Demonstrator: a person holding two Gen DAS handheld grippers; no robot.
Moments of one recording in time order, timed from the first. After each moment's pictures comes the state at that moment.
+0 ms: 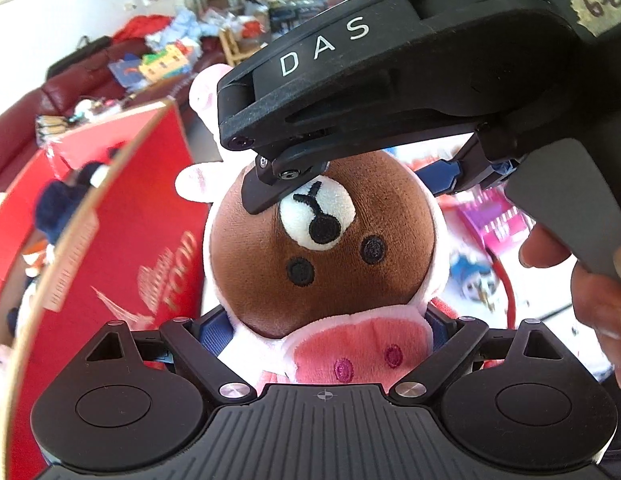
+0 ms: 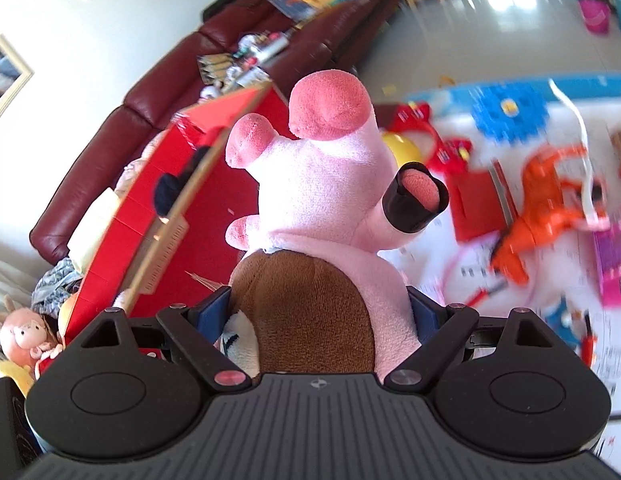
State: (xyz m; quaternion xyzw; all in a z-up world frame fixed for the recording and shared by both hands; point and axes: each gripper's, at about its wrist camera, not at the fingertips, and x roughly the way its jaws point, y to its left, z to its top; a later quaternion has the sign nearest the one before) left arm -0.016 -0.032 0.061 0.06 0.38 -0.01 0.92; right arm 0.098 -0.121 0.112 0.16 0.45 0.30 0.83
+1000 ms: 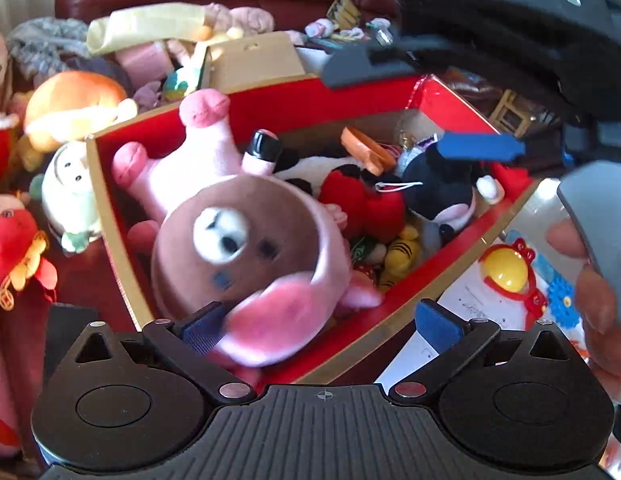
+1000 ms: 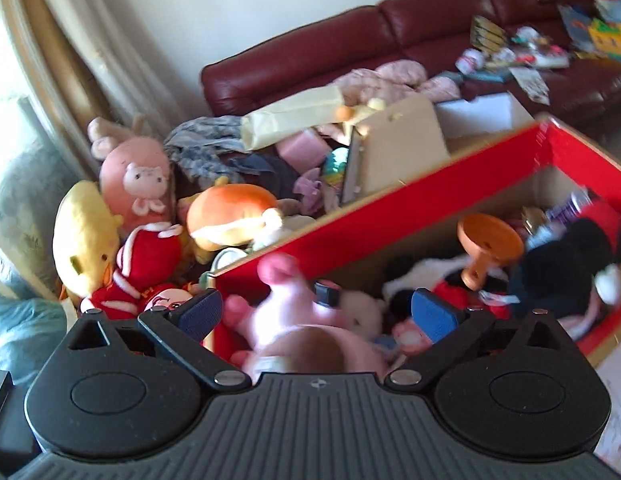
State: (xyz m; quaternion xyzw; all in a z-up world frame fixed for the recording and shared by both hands) left arm -0.123 0.199 0.153 -0.26 0.36 0.31 0.84; right arm 0.075 0.136 0.190 -0.03 0.40 0.57 0.72
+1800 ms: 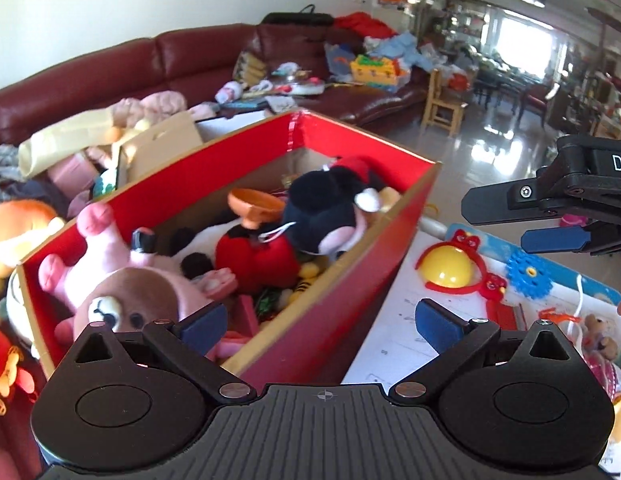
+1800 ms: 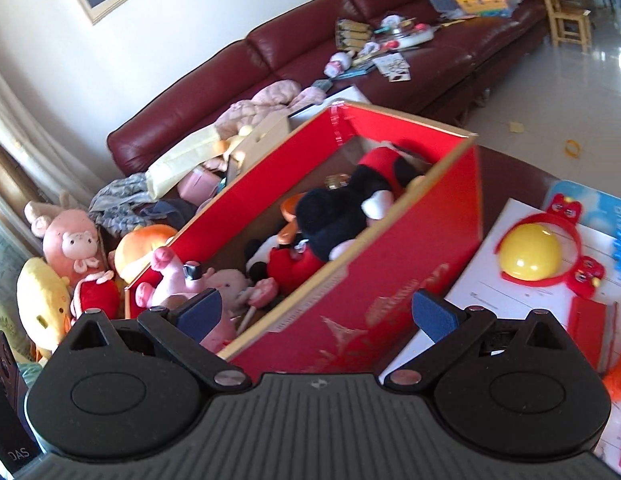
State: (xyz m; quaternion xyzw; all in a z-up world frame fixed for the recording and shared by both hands) left arm -0.044 0.111 0.167 -0.10 0.33 0.23 0.91; right arm 0.128 -0.040 0.186 0.05 0.42 0.45 0.79
